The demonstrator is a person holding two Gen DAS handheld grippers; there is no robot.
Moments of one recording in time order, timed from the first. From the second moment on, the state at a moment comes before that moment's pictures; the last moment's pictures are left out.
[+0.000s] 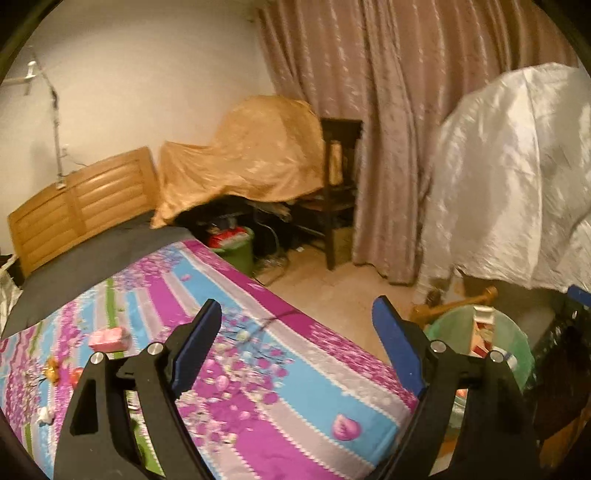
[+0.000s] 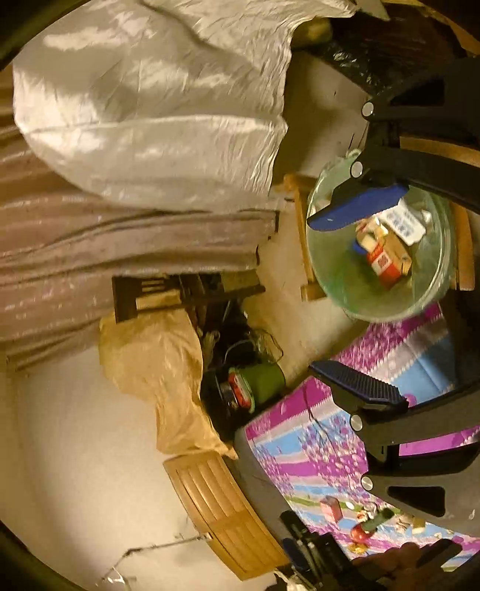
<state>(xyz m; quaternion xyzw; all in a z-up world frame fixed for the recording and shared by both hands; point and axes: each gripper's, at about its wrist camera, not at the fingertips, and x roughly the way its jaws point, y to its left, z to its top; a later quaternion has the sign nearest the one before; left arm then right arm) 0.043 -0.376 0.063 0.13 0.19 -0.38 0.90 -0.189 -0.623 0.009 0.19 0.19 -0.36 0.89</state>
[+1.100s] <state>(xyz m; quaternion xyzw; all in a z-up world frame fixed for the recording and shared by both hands) 0.013 -0.184 0.216 0.03 -0.04 -0.15 0.99 -0.055 -0.489 0.048 0.09 0.23 -0.21 0.95</state>
